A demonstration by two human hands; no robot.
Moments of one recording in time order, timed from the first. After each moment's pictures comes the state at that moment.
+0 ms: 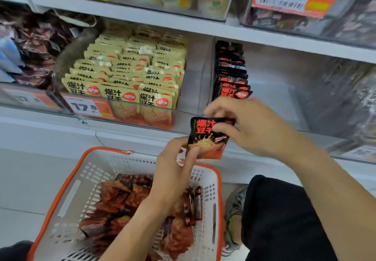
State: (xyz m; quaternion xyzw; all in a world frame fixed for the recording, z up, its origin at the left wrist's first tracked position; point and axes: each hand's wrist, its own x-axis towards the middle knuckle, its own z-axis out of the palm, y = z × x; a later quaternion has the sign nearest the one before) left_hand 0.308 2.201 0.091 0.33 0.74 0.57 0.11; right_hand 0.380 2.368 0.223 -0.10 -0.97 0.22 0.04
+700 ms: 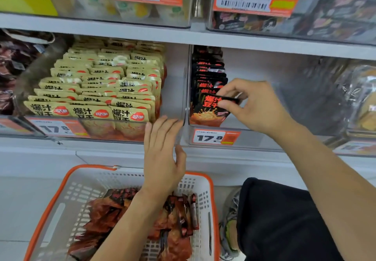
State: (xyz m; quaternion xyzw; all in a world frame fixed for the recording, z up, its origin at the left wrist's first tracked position) left_hand 0.276 2.256 0.078 0.47 0.76 0.43 -0.14; right_hand 0.379 2.459 0.189 -0.17 -0.91 0.29 0.24
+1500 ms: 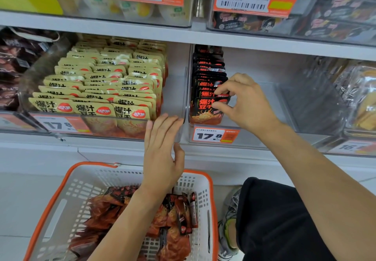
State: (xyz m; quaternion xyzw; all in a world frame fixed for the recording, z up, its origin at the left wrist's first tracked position) left_hand 0.277 2.252 0.079 0.47 0.76 0.43 -0.12; right_hand 0.367 2.466 0.167 -0.18 -0.93 0.16 0.26
